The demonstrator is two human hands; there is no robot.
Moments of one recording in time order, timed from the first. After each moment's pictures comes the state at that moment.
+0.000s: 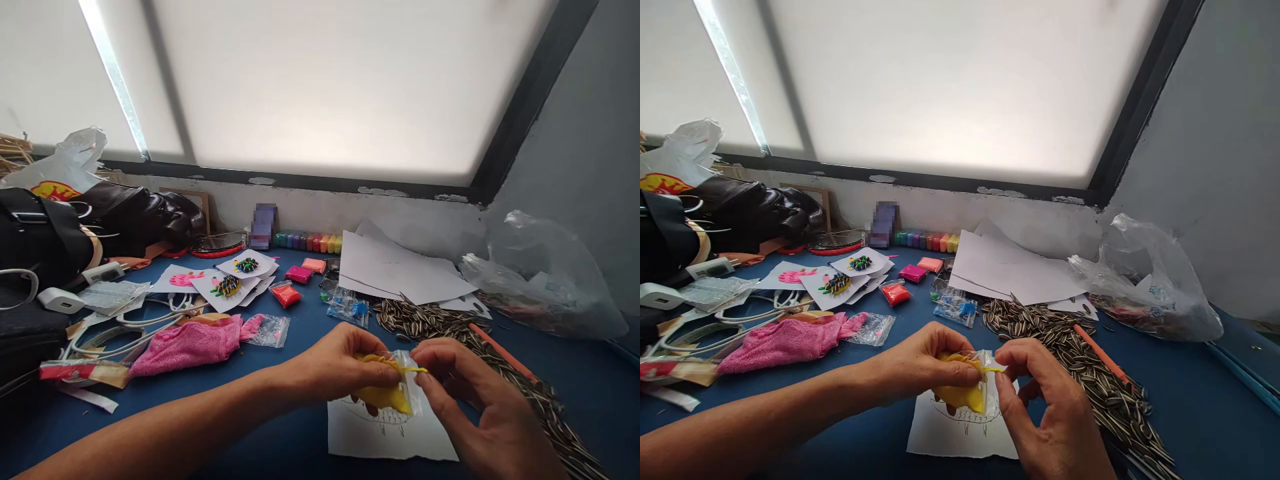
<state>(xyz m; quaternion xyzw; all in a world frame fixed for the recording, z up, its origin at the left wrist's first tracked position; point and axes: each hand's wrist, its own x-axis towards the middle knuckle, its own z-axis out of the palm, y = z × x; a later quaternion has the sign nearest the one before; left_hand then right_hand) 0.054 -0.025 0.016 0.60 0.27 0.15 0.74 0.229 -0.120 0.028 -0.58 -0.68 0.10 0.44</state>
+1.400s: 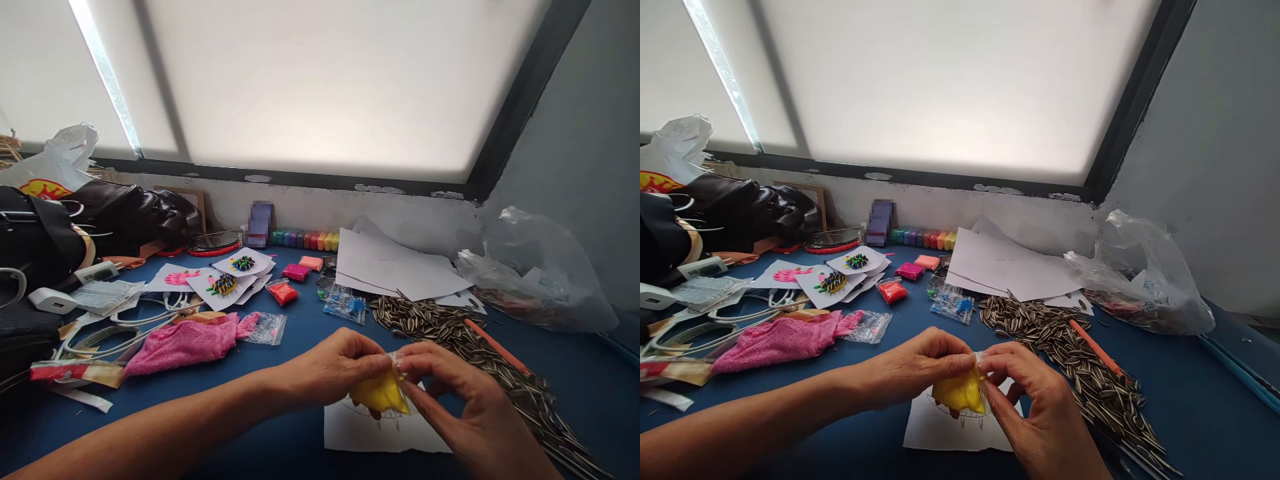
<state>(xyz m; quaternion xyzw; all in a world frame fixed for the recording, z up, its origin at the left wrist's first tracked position) 0.053 -0.034 0.022 0.61 0.24 0.15 0.74 0.237 -0.117 0.017 -0.55 -0.70 0.18 0.41</state>
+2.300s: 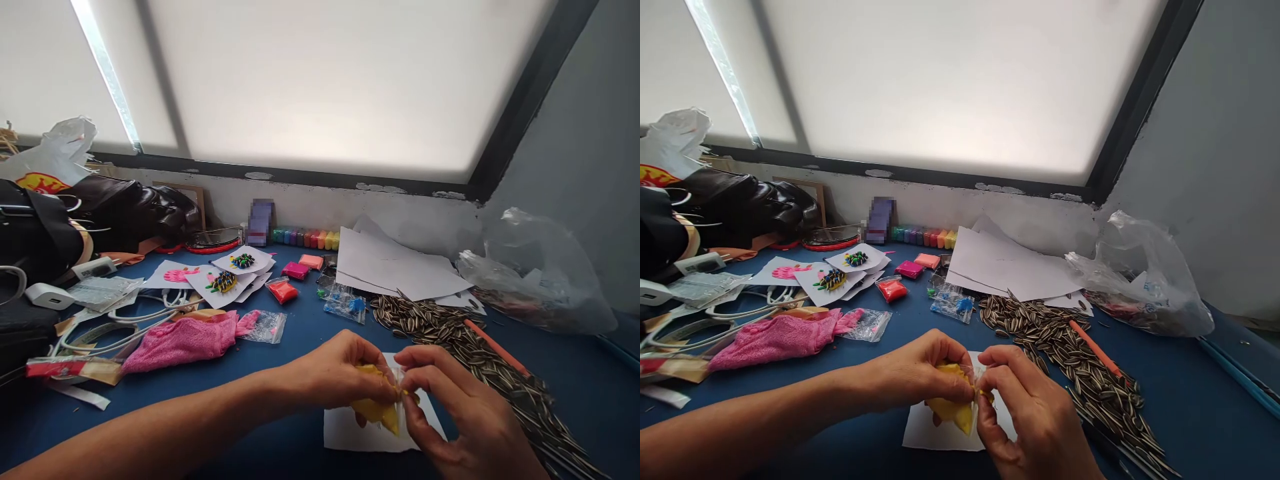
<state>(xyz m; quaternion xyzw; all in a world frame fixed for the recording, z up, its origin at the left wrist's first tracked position) 0.056 -0.036 0.021 0.58 0.28 0.11 0.76 0.239 -0.119 0.016 -0.43 -0.83 -0.07 0.35</state>
